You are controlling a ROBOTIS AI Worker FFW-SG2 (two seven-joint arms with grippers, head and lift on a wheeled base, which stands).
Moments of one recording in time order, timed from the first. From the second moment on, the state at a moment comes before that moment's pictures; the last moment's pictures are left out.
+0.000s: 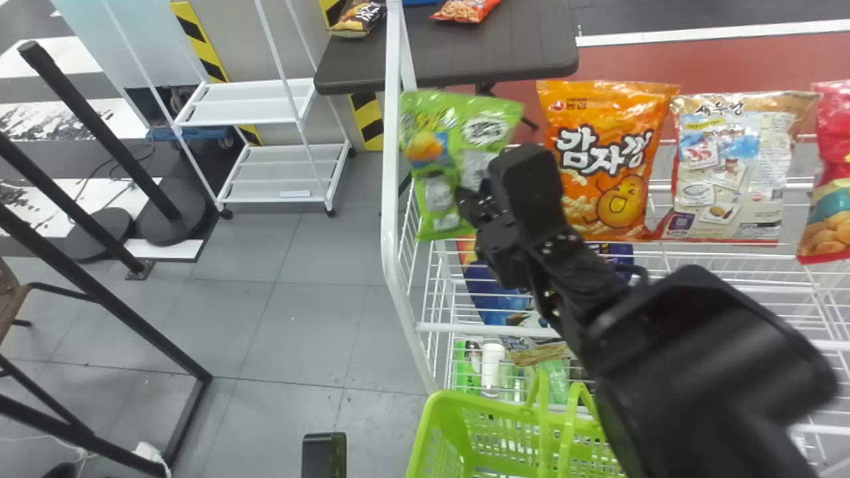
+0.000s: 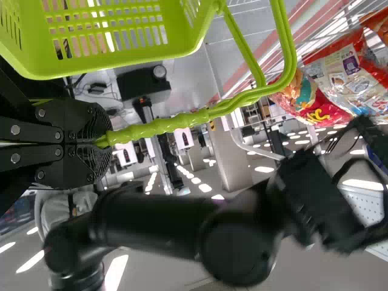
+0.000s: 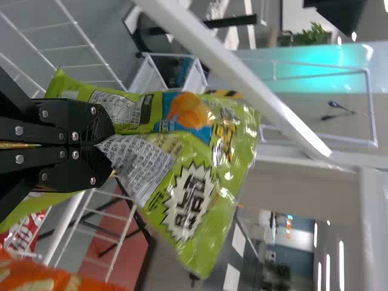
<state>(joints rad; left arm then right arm) 0.70 0.14 0.11 -2.11 0.63 1.07 -1.11 0.00 -0.01 0.53 -1.94 0.06 0.62 -0.02</state>
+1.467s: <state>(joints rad) 0.77 0.08 0.09 -2.20 0.58 1.01 -1.10 0.79 -0.28 0.10 -2.80 -0.30 1.45 0.03</state>
